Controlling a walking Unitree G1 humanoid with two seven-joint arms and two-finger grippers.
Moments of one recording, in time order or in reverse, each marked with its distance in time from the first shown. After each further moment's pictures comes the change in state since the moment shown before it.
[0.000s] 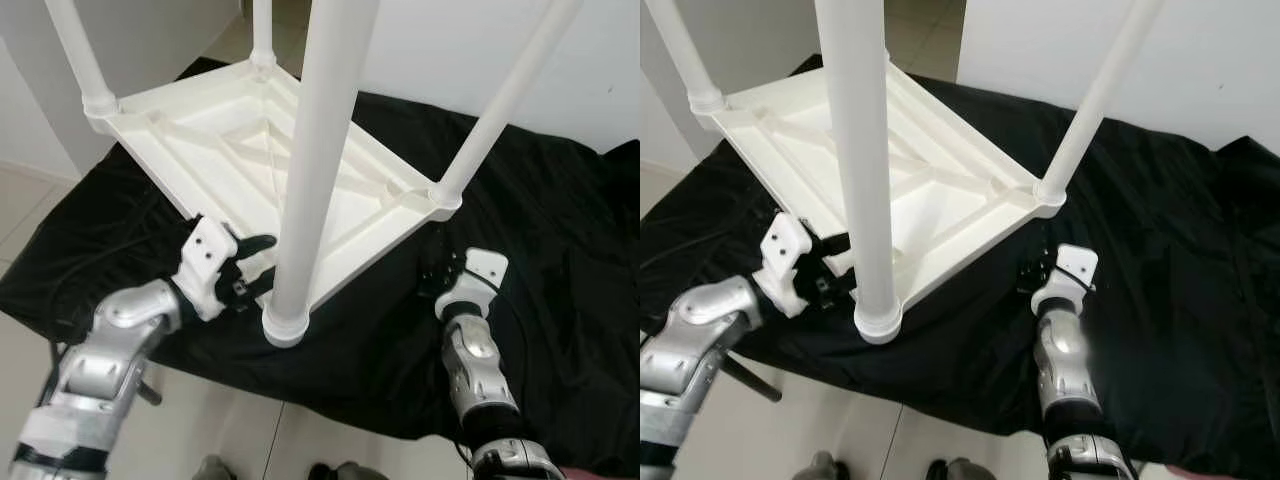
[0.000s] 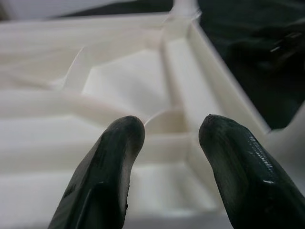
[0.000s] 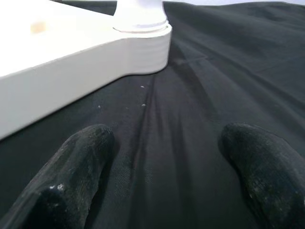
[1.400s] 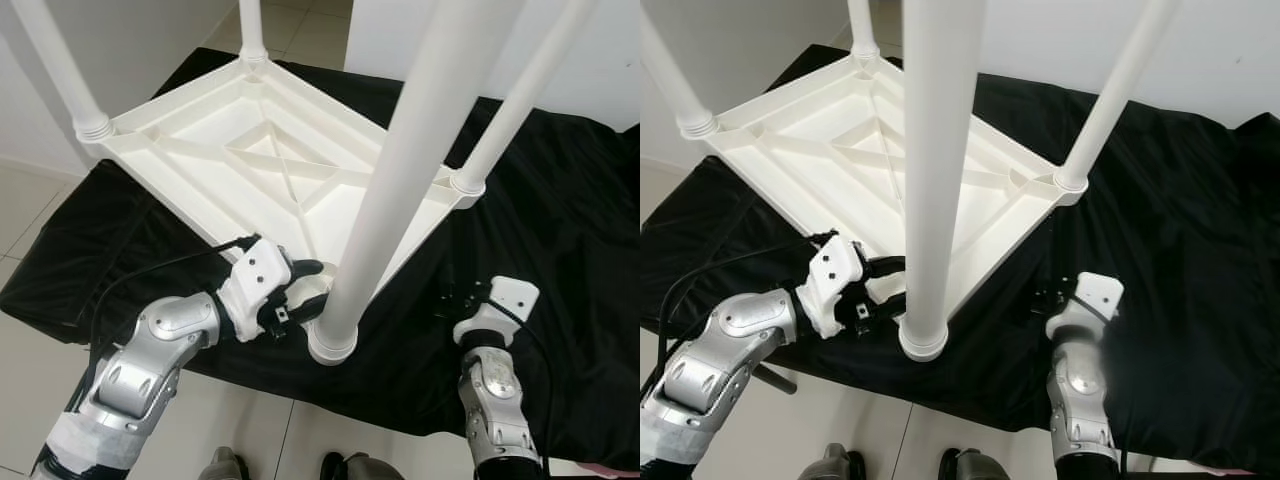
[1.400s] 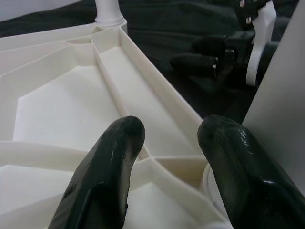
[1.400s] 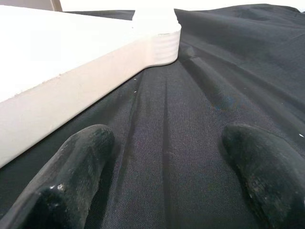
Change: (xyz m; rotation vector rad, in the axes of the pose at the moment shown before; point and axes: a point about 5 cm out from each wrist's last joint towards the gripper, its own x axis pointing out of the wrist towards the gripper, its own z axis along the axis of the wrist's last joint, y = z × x) left arm 0.026 -0.042 0.027 0.034 -0.058 -0.208; right arm -0.027 -0.007 0.013 0.006 -0.069 -0.012
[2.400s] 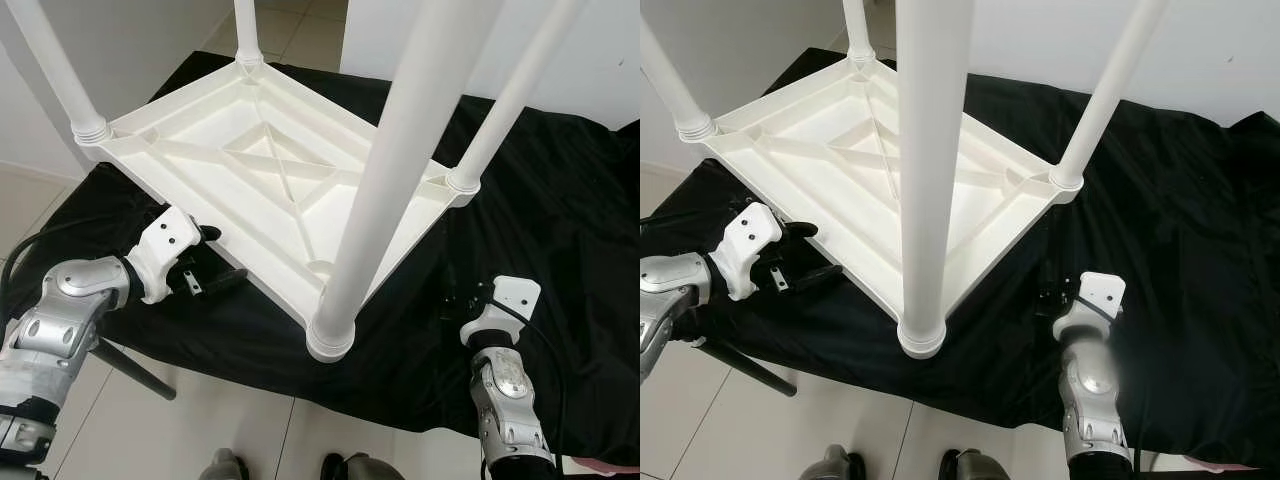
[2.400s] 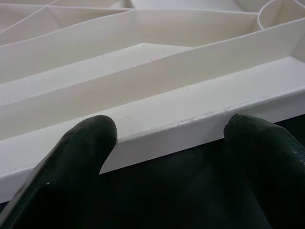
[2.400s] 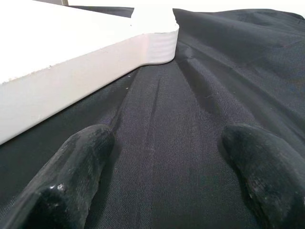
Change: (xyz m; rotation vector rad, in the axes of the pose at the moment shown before) left arm -0.065 0.075 -0.038 0.046 0.277 0.165; right arm 0.003 -0.014 -0.001 -0.052 0.011 0.044
